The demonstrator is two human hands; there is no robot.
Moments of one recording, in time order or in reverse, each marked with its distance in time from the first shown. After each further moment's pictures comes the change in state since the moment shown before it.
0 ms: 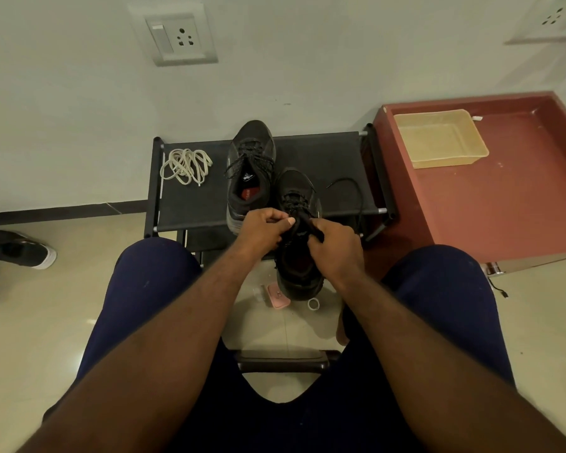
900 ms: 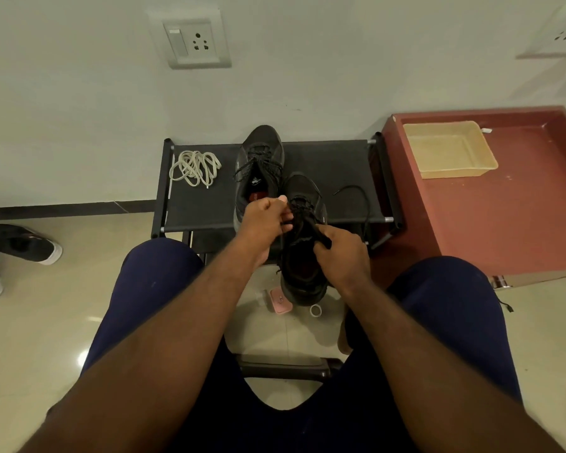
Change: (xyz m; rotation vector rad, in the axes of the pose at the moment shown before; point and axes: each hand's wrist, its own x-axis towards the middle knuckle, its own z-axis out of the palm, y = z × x) left_hand 0.006 0.014 -0.002 -0.326 0.088 -0.012; right_hand 0.002 0.005 0.005 0.040 0.007 0.004
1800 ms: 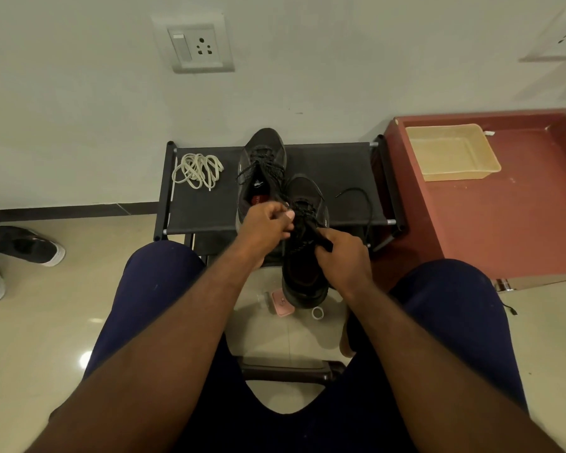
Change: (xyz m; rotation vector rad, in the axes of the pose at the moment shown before) left_hand -0.004 0.002 -0.010 0.227 -0.082 0.090; right_hand 0.005 0.004 0.004 -0.003 -0.016 -0.019
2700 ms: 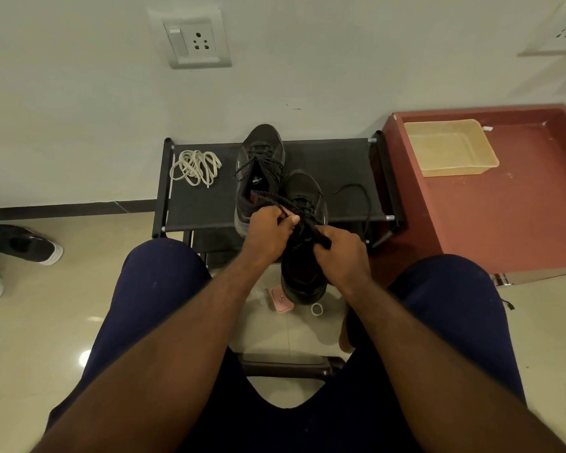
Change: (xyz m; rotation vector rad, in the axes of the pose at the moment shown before) left_hand -0.003 -0.008 0.010 0.419 0.103 0.171; right_hand -0.002 0.000 0.002 0.017 -0.010 0.002
